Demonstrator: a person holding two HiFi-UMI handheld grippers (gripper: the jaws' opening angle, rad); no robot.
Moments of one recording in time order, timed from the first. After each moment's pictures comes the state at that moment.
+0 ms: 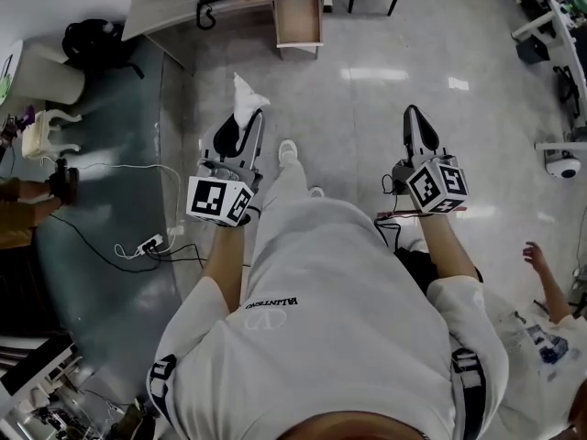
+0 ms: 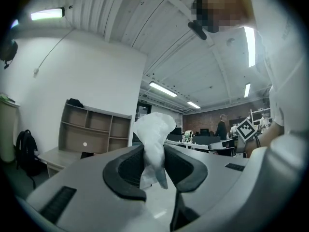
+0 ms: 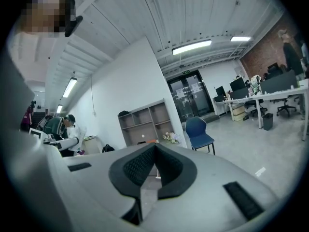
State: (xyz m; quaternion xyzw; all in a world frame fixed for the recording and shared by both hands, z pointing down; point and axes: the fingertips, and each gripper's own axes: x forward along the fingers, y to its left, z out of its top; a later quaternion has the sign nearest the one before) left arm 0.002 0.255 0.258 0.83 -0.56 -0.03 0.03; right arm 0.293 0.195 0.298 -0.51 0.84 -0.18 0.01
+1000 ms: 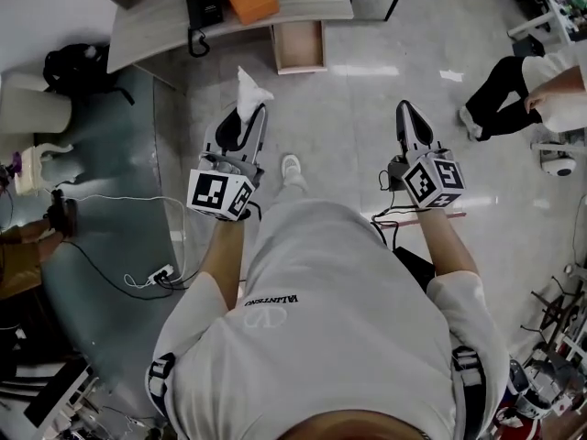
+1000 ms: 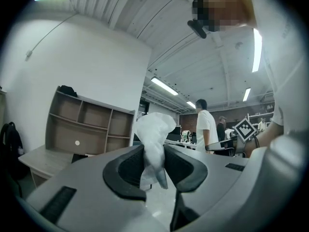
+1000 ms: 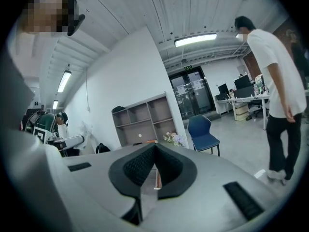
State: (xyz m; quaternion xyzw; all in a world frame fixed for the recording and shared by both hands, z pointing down) left arm -0.068 0.077 0.284 0.85 -0.53 -0.04 0.05; right arm 0.205 0.037 0.312 -0.52 0.84 -0.18 -0.01
